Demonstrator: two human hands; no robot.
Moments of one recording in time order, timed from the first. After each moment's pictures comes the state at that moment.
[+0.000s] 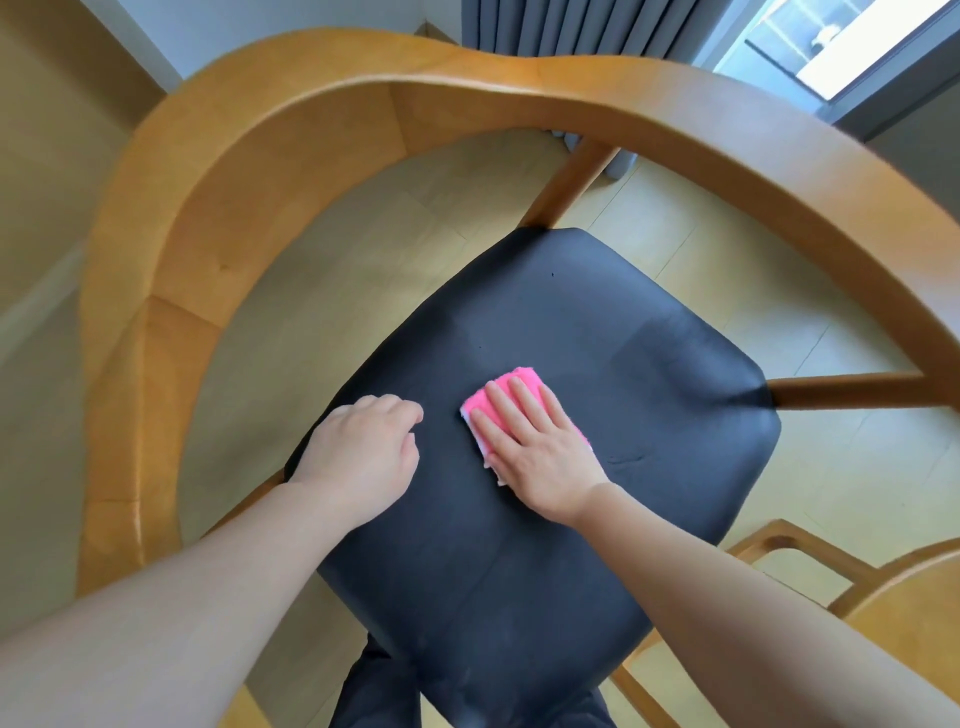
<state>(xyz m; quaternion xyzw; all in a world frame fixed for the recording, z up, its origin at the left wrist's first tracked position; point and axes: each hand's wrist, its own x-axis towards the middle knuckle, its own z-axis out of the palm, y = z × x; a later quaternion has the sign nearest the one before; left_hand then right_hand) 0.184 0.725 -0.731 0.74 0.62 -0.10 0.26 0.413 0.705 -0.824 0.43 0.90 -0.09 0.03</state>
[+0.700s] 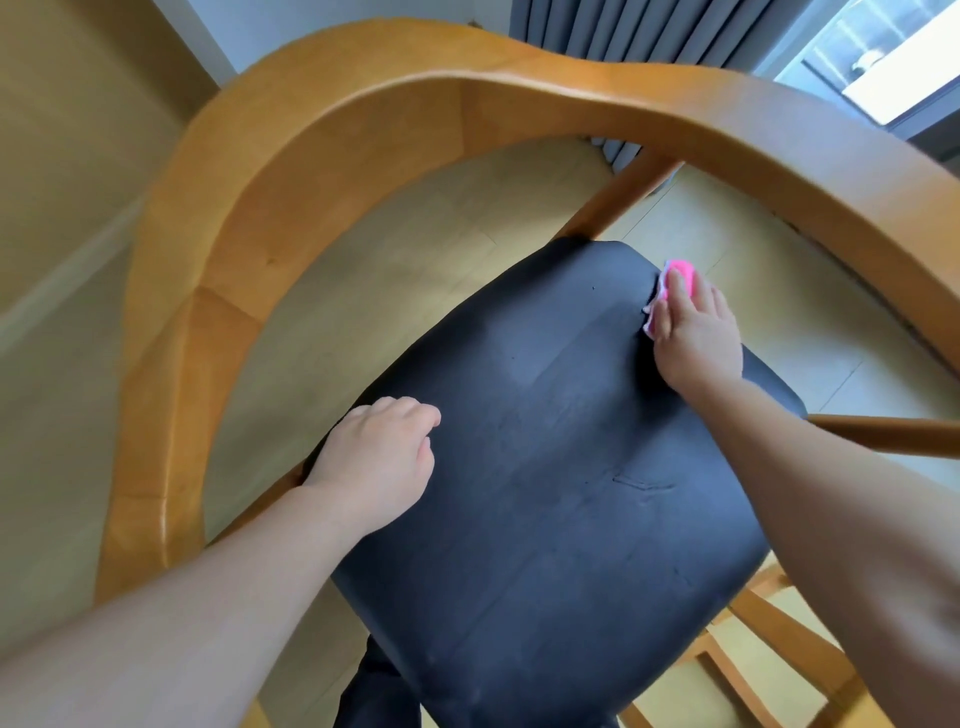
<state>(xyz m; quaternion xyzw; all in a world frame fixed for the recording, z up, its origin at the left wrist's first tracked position) 0.175 0.724 -0.737 0.71 0.65 -0.09 0.27 0.502 0.851 -0.827 0.71 0.69 -0.14 -0.02</state>
